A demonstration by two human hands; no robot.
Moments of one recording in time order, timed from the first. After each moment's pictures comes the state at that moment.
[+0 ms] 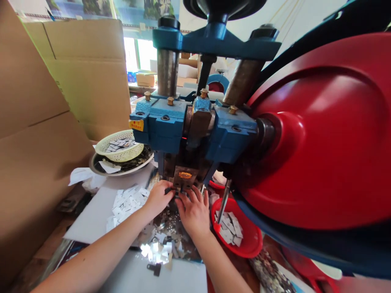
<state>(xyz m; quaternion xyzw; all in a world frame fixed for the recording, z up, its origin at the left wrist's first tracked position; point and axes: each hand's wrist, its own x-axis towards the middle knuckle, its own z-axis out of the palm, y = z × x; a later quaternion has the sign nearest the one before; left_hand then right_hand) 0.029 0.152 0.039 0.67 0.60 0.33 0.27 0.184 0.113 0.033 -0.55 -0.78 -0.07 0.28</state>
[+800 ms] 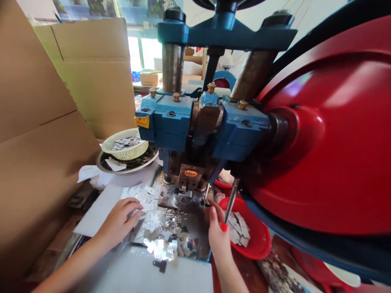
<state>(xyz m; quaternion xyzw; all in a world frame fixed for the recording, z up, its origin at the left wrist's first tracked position) -0.086 0.067 0.035 0.73 0.60 0.25 0.18 0.219 0.082 -0.001 -0.64 -0.44 0.32 0.54</state>
